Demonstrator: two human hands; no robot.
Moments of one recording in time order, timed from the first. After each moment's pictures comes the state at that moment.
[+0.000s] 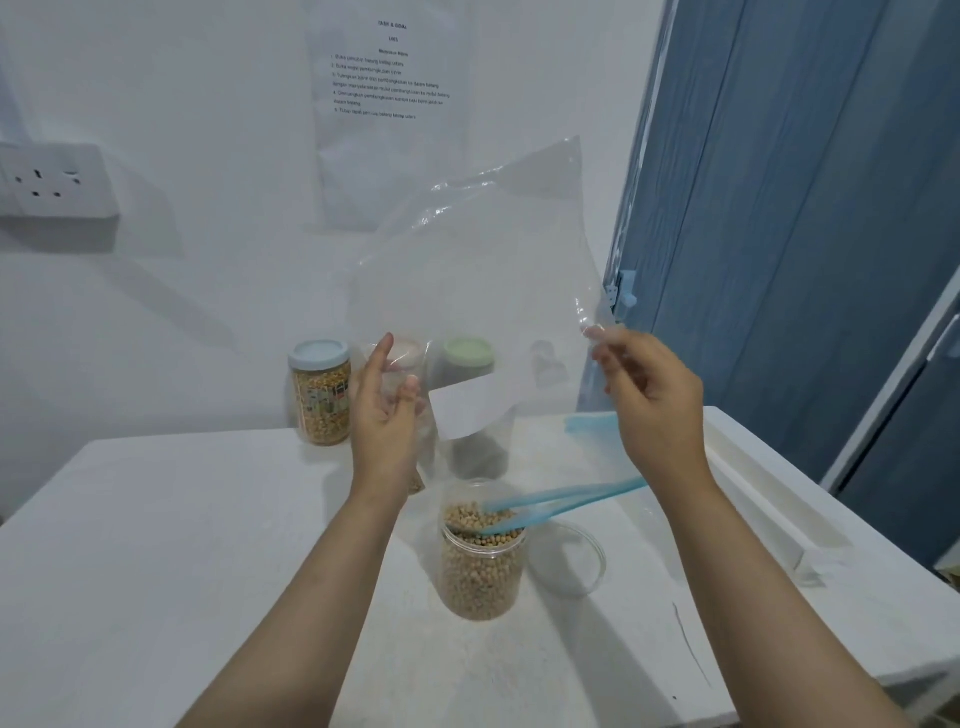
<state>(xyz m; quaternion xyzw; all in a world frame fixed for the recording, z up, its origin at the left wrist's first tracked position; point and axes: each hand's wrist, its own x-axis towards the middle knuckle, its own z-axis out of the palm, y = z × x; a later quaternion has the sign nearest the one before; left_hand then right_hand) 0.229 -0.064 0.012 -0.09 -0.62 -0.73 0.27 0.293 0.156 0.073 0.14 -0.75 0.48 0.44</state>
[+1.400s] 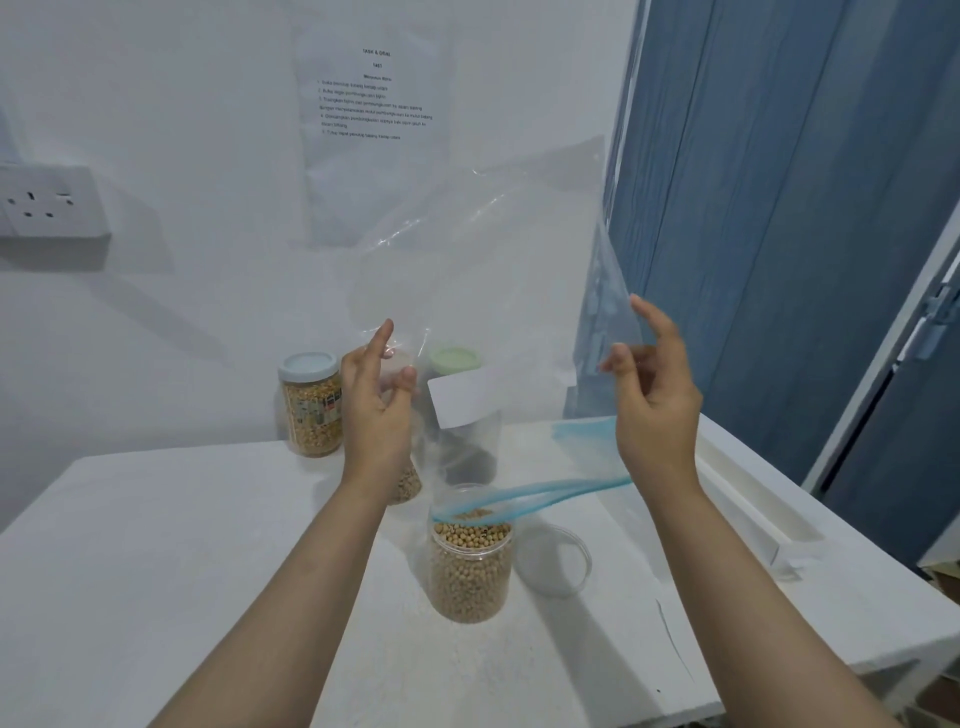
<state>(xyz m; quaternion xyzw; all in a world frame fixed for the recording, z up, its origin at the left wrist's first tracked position) 0.233 -0.062 0.034 -0.13 -0.67 -0.66 0.31 0.305 0.162 0.074 0.08 -0.70 0.52 0.48</state>
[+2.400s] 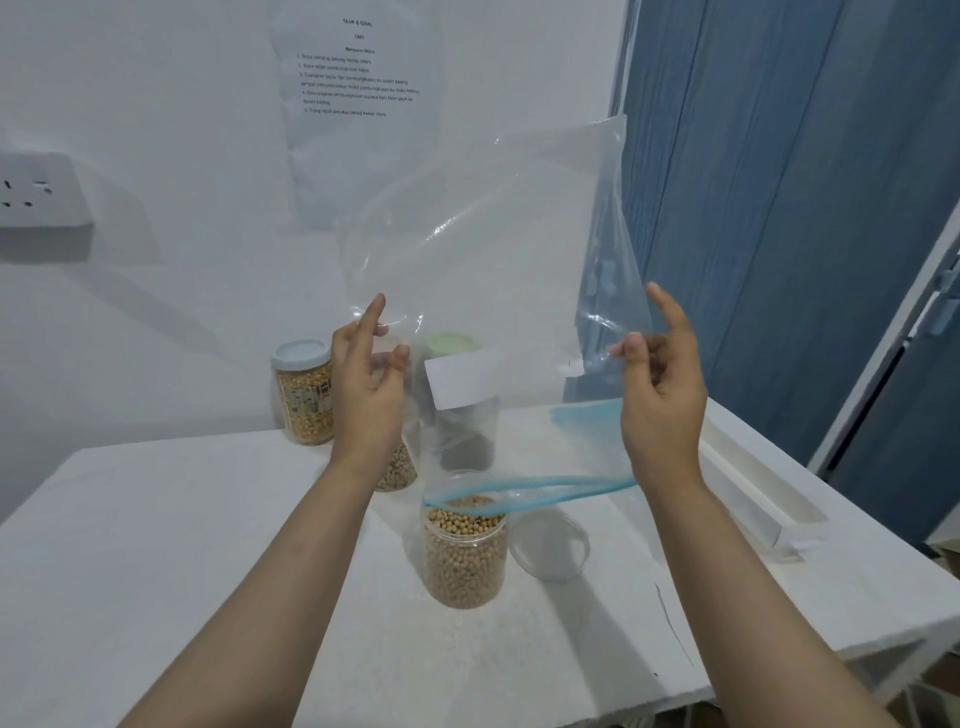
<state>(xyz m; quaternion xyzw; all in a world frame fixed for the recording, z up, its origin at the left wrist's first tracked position) 0.228 -0.060 0.041 -0.15 -0.69 -0.62 0.33 0.296 0.175 0.057 0.06 -0.68 0.55 0.48</state>
